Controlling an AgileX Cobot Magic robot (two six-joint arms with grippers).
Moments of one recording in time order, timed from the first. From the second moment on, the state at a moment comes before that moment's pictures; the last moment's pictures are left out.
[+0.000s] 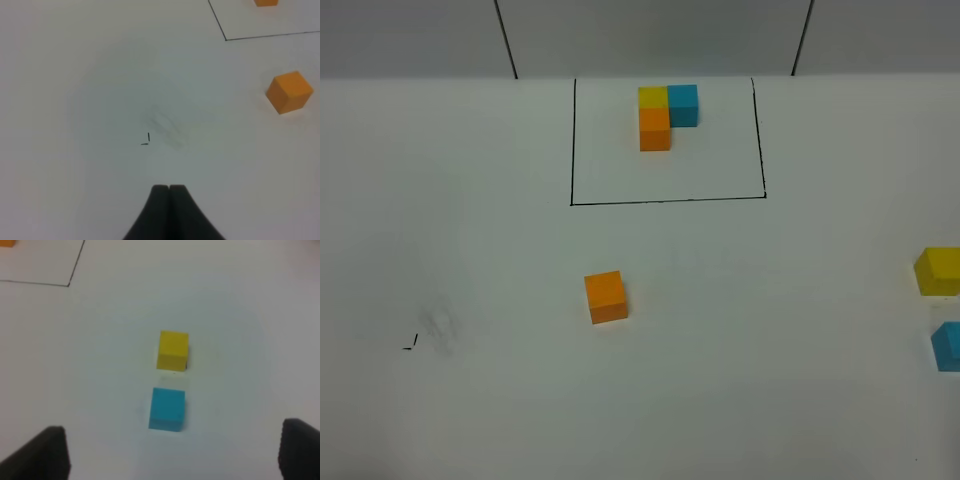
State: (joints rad) left arm -0.02 -0.01 -0.50 -0.11 1.07 0.09; right arm 0.00 0.21 -0.59 -0.01 1.03 -0.08
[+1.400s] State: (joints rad) left arm -0.02 -0.01 -0.50 -0.11 1.07 0.09; right arm 0.00 1.38 -0.70 -0.01 0.39 -0.10
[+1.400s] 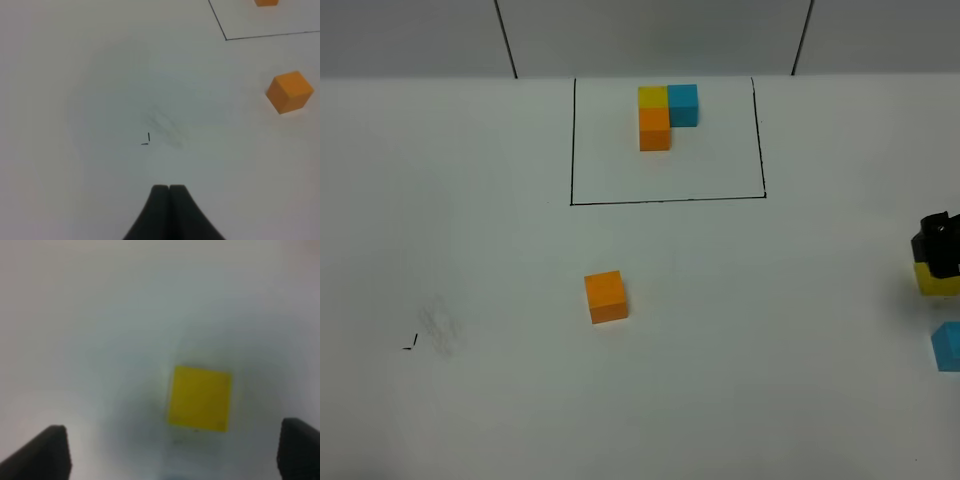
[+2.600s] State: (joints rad) left arm -0.02 -0.01 -0.50 -0.11 1.07 0.09; right arm -0.05 1.76 -0.73 -0.09 0.16 -0.08
